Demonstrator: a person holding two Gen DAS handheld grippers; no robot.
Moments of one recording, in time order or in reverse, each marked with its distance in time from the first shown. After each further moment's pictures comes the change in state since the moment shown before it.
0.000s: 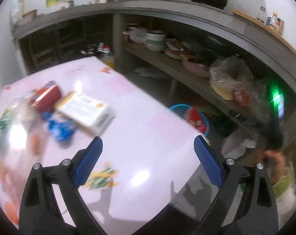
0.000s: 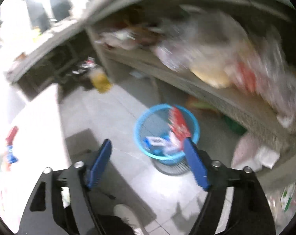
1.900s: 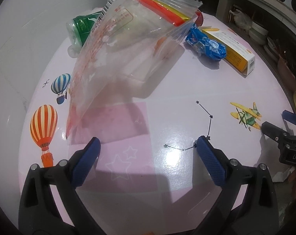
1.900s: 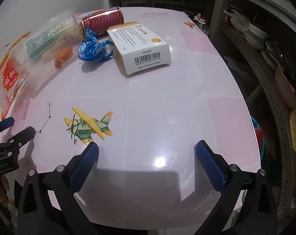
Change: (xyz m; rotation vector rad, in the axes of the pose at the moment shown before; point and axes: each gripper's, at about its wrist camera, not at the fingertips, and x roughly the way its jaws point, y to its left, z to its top) left arm -0.008 0.152 -0.118 -0.435 0.224 0.460; right arm 0.035 0.260 -0.093 -0.681 0.338 0.234
